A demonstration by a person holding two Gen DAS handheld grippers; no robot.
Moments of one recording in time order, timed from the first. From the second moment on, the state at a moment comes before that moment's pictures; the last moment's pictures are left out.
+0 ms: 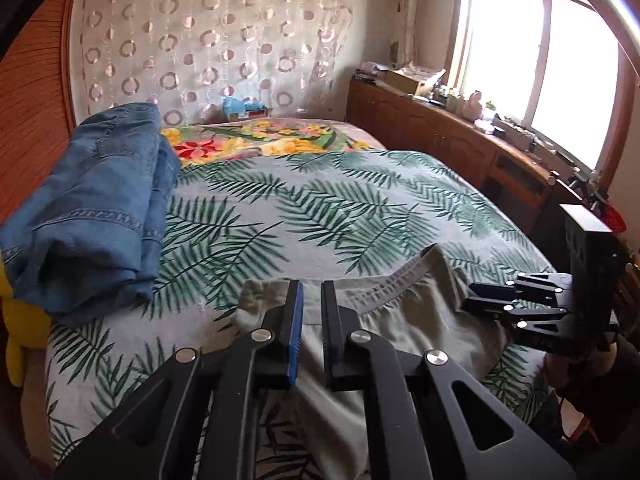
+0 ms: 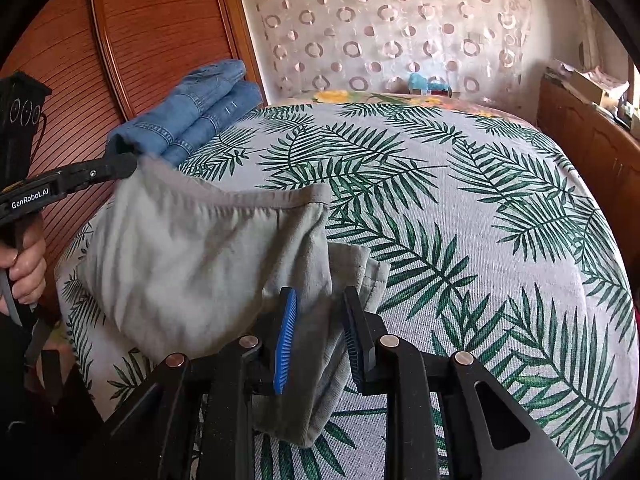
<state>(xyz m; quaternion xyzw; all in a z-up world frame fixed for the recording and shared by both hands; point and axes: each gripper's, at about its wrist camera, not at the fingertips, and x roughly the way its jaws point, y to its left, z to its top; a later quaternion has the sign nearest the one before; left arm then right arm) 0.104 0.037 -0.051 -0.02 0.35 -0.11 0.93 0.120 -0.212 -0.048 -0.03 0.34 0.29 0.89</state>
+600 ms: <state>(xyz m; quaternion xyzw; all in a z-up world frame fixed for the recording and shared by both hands) 0.046 0.047 -0.084 -0.03 0.36 -0.10 0.93 0.101 -0.219 -0.036 -0.02 0.34 0.29 0.89</state>
